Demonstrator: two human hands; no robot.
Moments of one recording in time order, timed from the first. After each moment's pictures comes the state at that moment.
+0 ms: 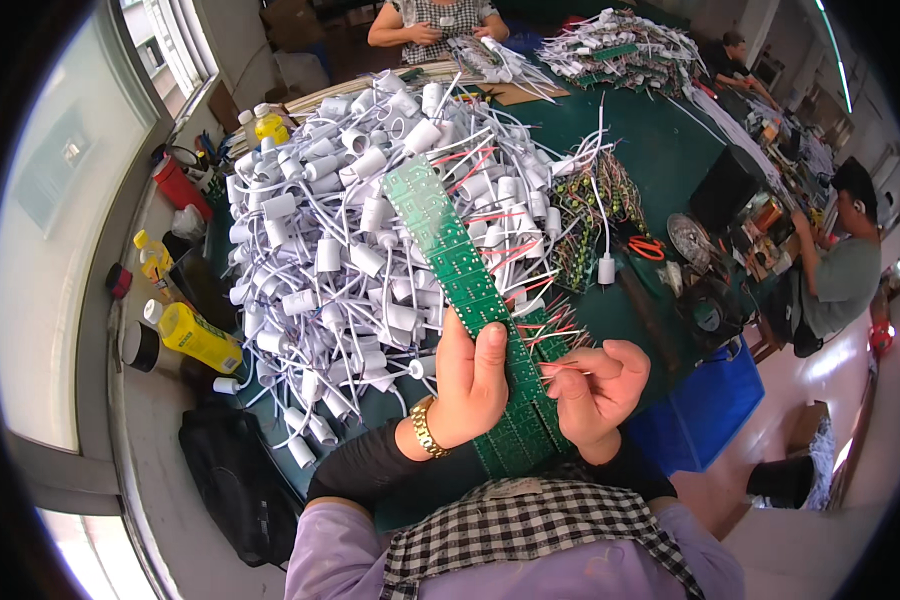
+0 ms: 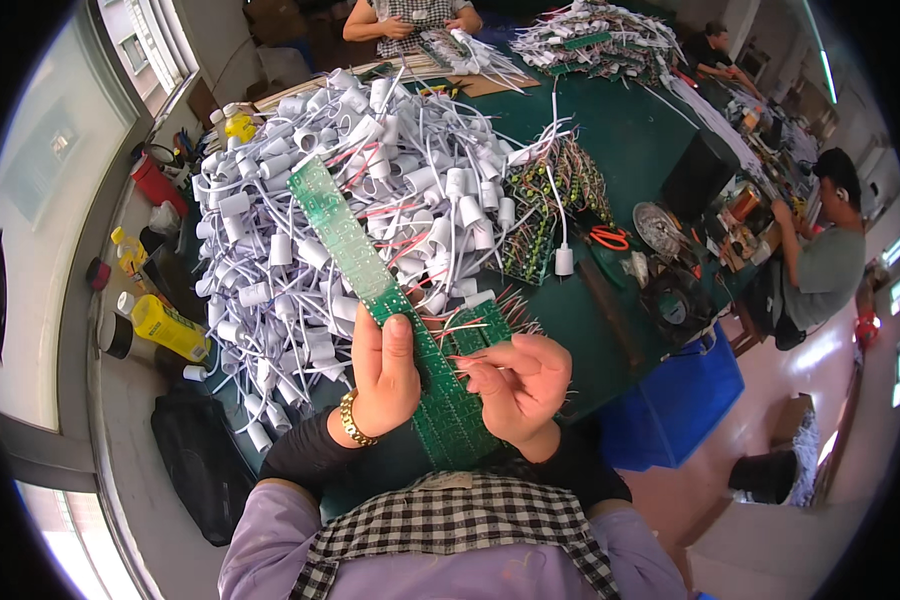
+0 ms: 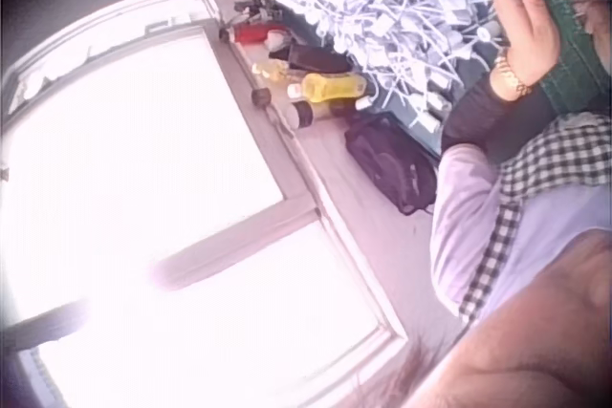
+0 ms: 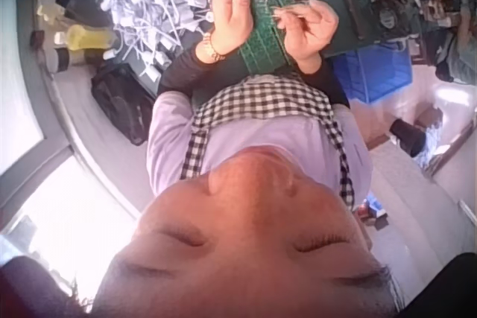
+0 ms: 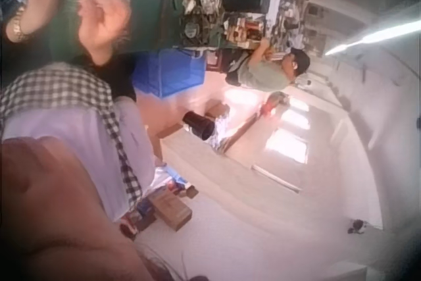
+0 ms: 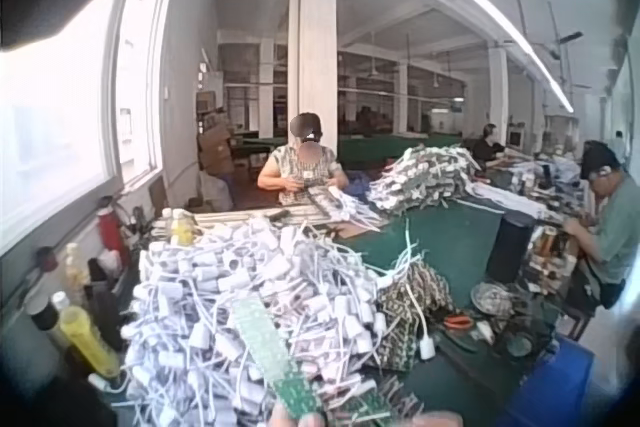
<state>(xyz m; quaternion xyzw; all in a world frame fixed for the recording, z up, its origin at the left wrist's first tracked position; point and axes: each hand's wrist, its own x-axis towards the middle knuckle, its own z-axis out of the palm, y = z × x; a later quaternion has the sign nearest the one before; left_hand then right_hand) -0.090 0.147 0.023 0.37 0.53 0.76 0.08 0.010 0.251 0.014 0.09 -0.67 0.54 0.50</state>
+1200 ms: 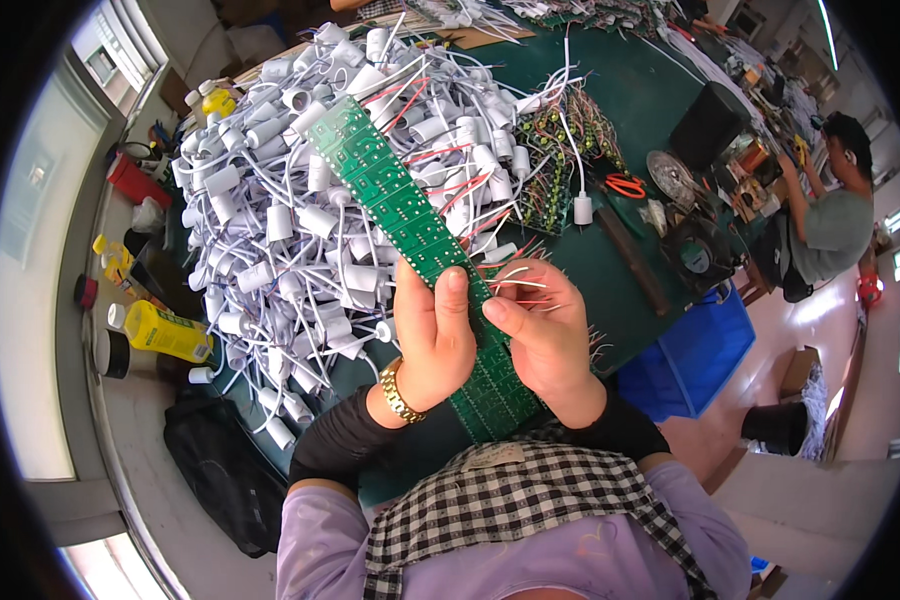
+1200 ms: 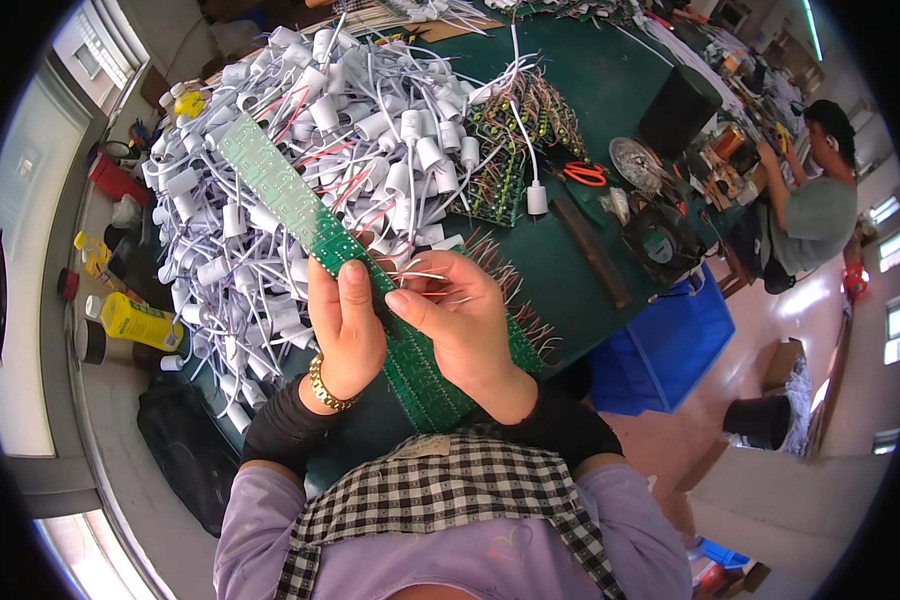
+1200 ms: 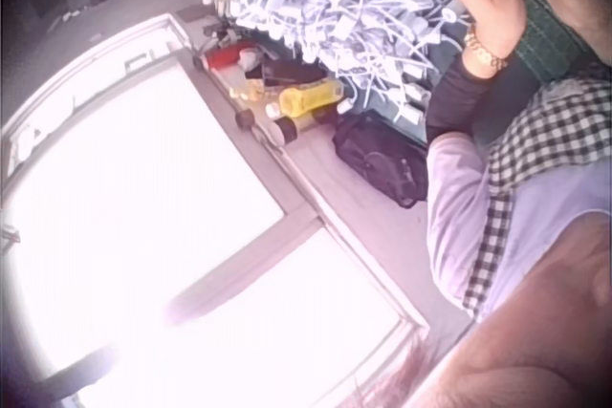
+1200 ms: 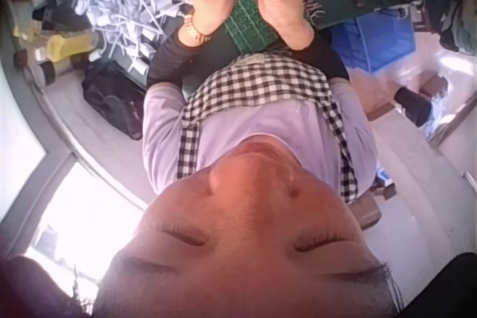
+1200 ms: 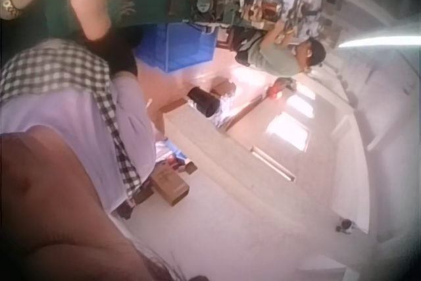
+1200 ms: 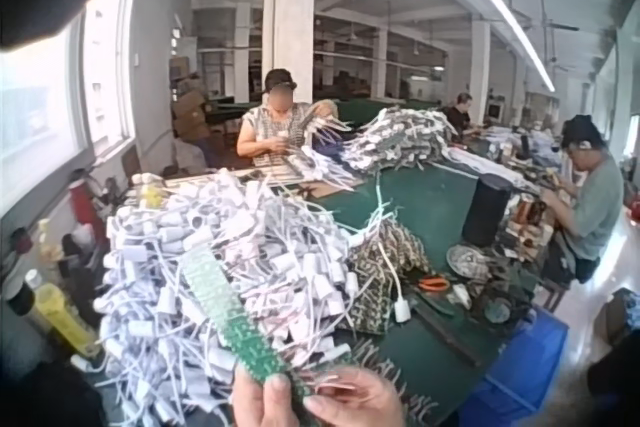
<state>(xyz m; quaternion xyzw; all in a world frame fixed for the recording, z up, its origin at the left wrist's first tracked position) -0.090 0.157 0.017 0.34 0.53 0.78 0.06 -0.009 0.242 0.027 -0.03 -0.45 0.84 0.30</state>
